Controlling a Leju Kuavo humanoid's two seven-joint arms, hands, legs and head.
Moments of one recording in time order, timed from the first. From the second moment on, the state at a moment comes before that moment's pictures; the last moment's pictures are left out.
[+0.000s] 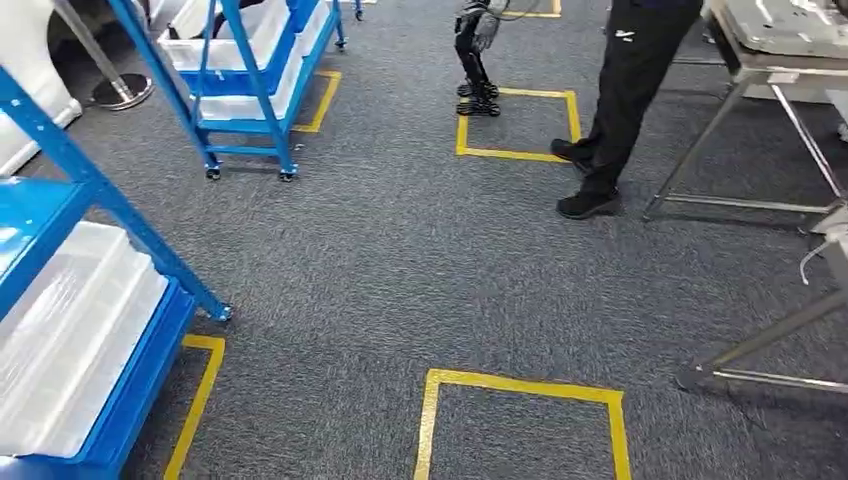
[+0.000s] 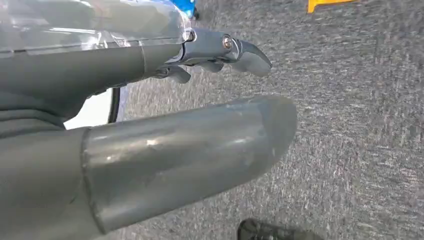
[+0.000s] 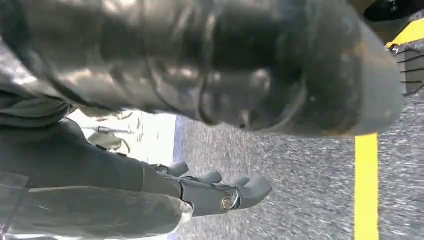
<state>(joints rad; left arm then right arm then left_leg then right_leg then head) -0.08 -0.16 1.18 -0.21 -1.26 0.16 -0.29 -0.03 0.22 -0.62 -0.19 0.68 -0.13 0.17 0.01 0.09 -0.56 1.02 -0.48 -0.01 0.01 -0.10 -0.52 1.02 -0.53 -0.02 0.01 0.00</state>
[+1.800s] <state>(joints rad) -0.08 -0.17 1.18 -0.21 -1.26 0.16 -0.29 -0.02 0.20 -0.62 -0.19 0.69 -0.10 0.17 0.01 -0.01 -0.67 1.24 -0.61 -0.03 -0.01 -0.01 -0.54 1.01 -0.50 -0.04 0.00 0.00</state>
